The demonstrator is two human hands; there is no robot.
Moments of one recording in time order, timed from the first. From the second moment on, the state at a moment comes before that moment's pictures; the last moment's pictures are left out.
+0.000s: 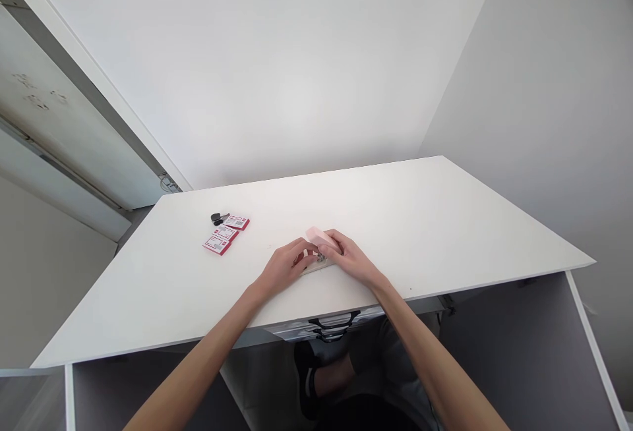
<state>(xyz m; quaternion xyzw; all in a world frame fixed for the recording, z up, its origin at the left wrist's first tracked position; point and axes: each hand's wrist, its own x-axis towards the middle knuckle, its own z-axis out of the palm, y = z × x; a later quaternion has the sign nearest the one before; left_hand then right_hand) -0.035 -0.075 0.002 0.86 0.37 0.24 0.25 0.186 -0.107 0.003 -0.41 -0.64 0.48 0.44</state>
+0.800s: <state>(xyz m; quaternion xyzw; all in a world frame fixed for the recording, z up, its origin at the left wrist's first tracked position) -0.036 -0.071 -0.002 0.86 0.35 0.24 0.30 0.187 -0.108 0.003 -0.40 -0.65 0.50 0.42</state>
